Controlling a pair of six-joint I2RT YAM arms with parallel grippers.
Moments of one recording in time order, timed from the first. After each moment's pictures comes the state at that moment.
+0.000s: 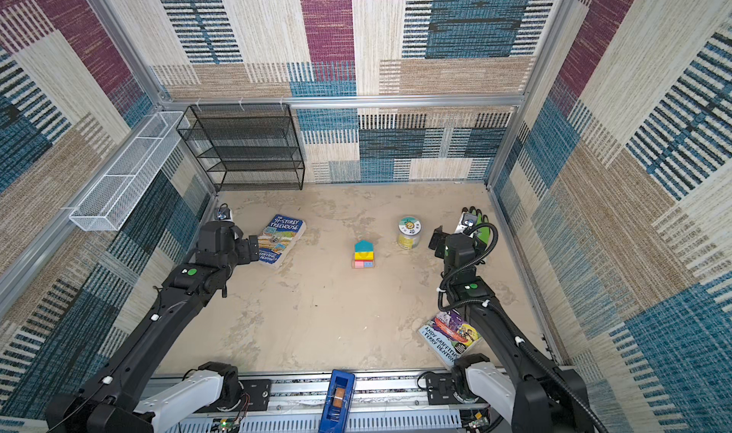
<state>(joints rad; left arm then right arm) -0.19 1.06 0.88 -0.49 -0.45 -0.14 0.18 1.05 0.54 0.17 0.46 0.22</state>
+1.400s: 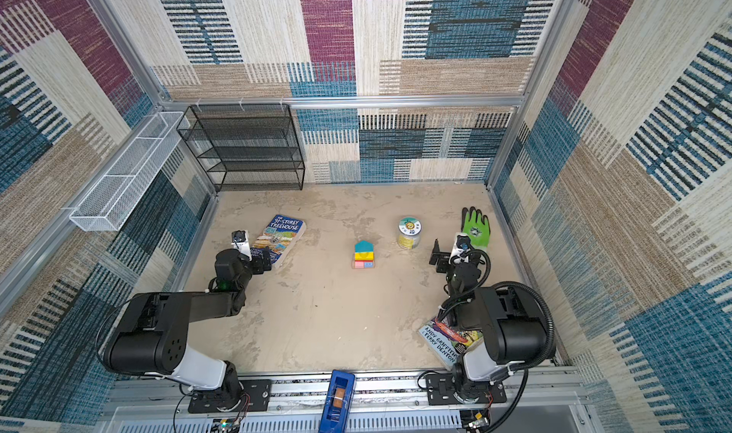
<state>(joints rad) 0.00 1.54 0.43 0.72 -0.10 0.02 0.01 1.54 0.21 1.23 0.11 0.04</state>
